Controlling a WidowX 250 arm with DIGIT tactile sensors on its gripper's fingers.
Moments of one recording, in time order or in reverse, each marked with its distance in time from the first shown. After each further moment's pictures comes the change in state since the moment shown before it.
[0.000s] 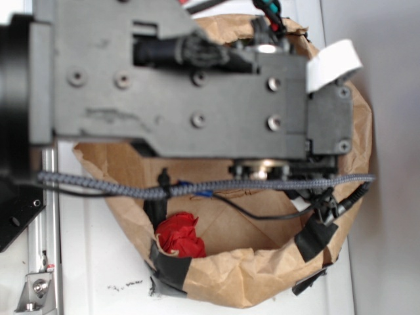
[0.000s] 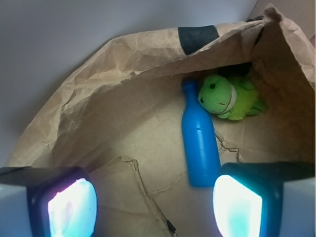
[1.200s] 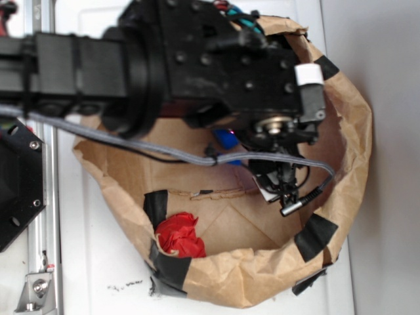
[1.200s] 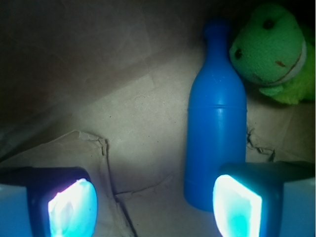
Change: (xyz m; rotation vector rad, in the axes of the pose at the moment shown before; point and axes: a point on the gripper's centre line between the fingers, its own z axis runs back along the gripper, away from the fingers) arm -0.012 0.016 -0.071 -0.011 0.184 -0.165
